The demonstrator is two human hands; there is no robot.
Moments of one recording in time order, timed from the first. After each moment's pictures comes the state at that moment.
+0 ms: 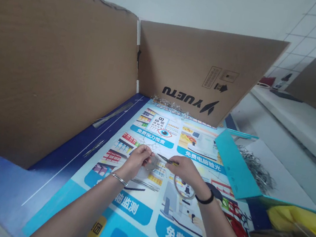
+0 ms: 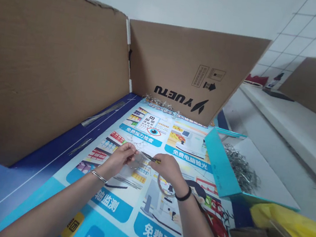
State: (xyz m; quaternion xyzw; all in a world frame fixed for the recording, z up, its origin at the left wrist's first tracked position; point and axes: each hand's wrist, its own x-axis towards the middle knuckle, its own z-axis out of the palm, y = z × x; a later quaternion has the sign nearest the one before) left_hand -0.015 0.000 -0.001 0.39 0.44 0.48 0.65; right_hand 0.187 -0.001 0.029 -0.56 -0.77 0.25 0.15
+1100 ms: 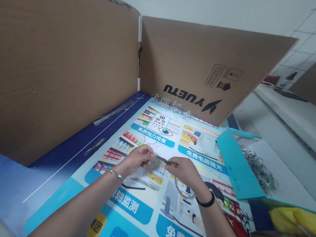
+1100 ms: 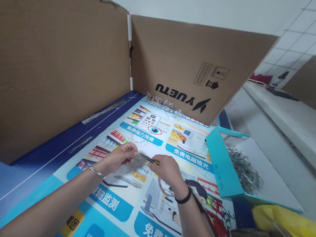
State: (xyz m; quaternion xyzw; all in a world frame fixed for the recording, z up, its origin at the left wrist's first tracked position) left_hand -0.026 0.003 0.003 0.44 0.42 0.41 0.68; right_hand 0.184 -0.005 0.027 -0.56 -0.78 0.25 0.14
